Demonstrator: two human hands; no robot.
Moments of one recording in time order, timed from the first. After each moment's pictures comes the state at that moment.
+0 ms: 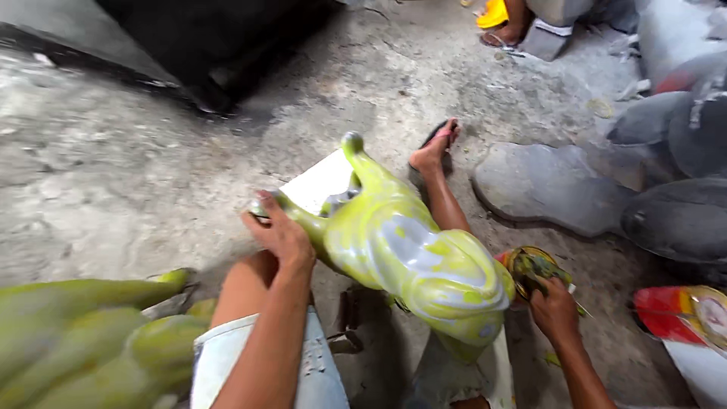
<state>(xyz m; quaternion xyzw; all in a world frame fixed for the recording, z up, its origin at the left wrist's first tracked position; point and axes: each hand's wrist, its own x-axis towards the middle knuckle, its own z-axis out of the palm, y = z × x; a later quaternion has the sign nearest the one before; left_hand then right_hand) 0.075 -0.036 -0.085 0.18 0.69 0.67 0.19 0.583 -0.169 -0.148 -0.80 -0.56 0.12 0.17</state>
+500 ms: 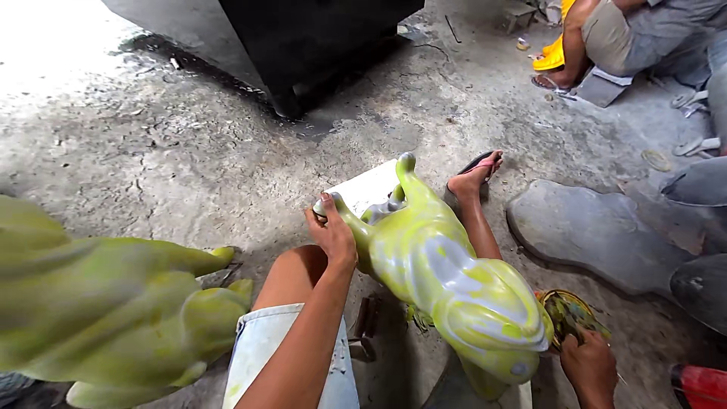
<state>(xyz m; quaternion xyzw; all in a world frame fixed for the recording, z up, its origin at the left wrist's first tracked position) 0.075 -0.035 -0.091 0.15 0.67 0.69 0.21 0.578 -0.164 -0.152 -0.85 -0.51 0.07 0.15</state>
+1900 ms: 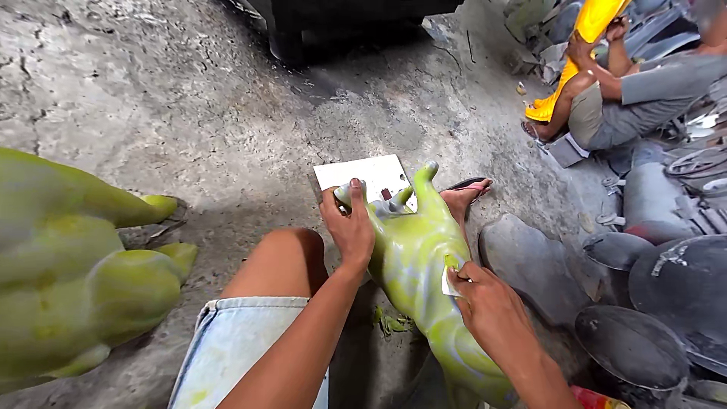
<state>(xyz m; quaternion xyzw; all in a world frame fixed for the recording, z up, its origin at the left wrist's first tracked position) 0.085 -0.028 -0.097 0.13 0.68 0.69 0.23 0.316 -0.083 0.034 -0.48 -0.87 -0.03 -0.14</state>
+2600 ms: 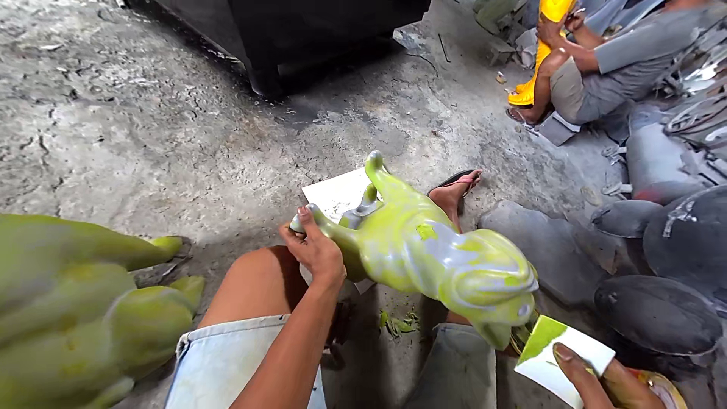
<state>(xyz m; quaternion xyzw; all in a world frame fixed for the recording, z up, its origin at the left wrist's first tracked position) 0.081 -0.056 -0.094 0.06 0.63 0.74 0.21 0.409 -0.207 0.084 -0.59 -0.59 0.30 0.46</state>
